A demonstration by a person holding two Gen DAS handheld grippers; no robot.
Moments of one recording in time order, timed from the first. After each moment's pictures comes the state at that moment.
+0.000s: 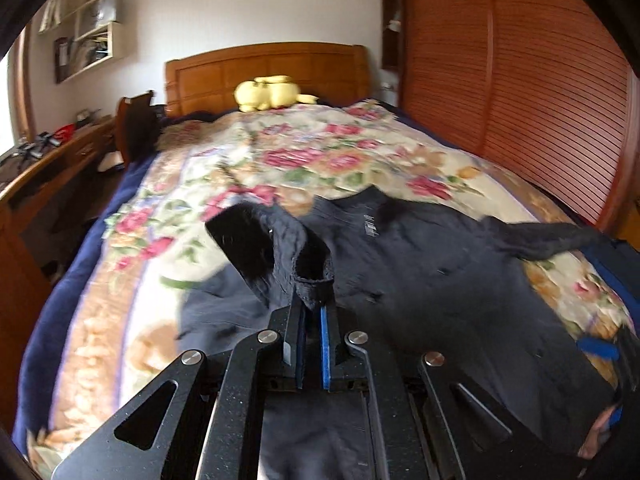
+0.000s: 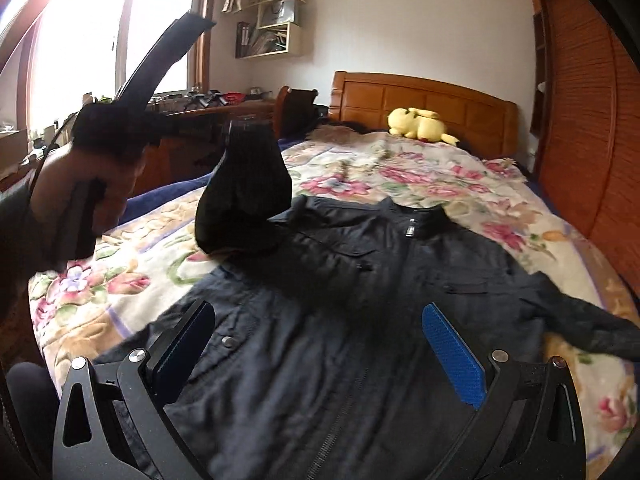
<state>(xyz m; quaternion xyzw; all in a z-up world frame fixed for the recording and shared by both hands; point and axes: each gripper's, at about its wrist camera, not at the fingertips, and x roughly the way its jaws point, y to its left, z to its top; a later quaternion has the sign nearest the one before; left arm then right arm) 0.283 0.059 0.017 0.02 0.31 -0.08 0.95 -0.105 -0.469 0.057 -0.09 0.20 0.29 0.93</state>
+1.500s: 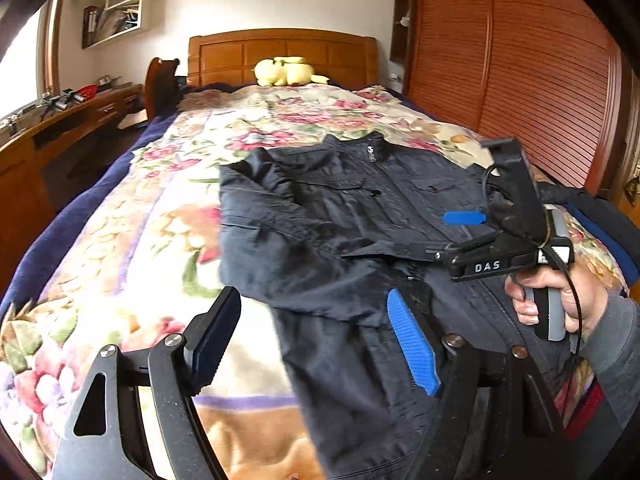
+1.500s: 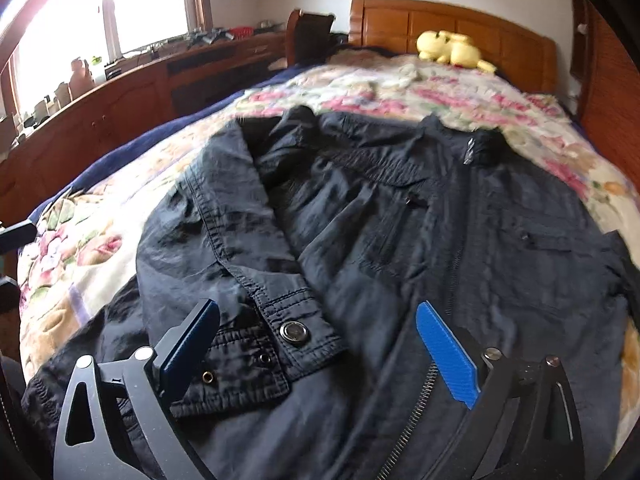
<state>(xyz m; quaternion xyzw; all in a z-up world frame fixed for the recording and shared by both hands) 0.135 0.107 -0.063 -0.01 0.32 -0.06 0.95 0.009 -0.388 0.000 -0.09 0.34 0.33 0.88</state>
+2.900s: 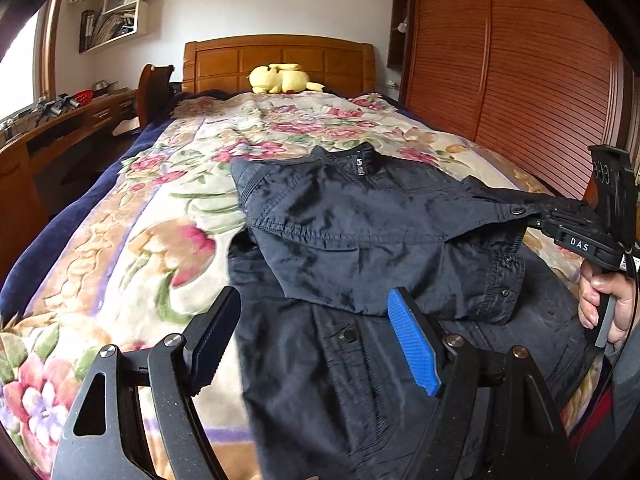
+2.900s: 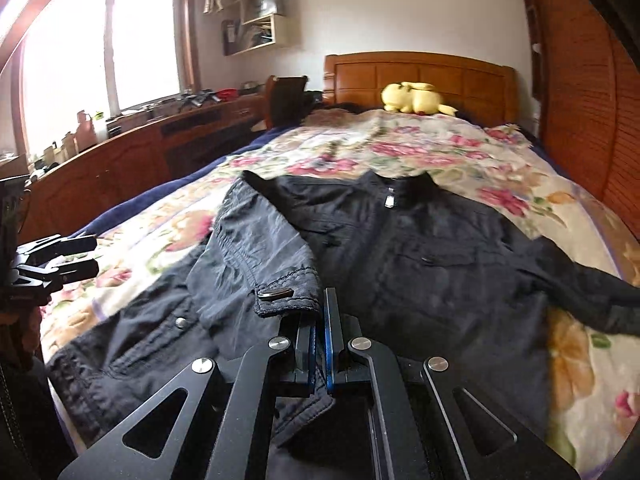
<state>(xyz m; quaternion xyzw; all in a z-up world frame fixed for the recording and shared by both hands) 0.165 0.070 -0.058 -0.02 0.31 -0.07 0.95 -0.028 -0.542 0.023 -0.04 0.24 0.31 0.92</state>
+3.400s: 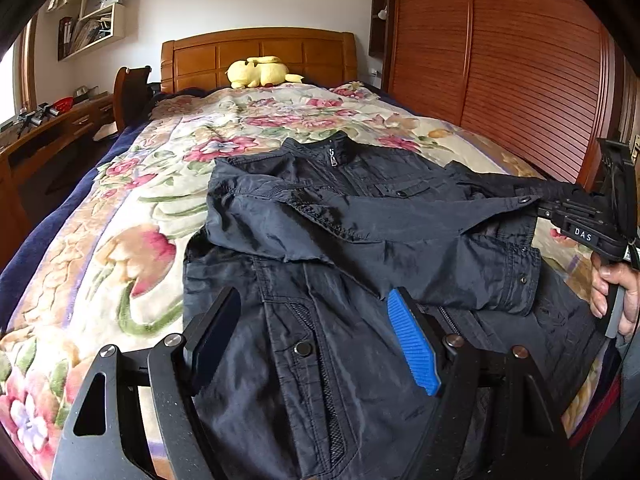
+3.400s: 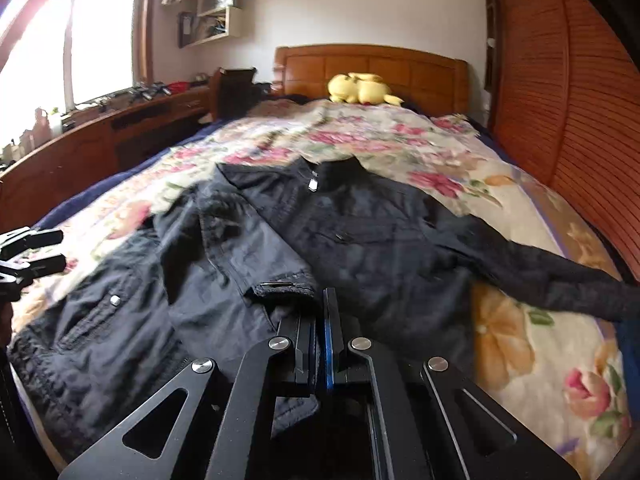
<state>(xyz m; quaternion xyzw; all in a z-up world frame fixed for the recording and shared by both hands) 0.182 0.032 -0.065 0.00 0.32 -0.09 0.94 -0.032 -0.561 0.039 -0.06 0.26 0.22 0.94</state>
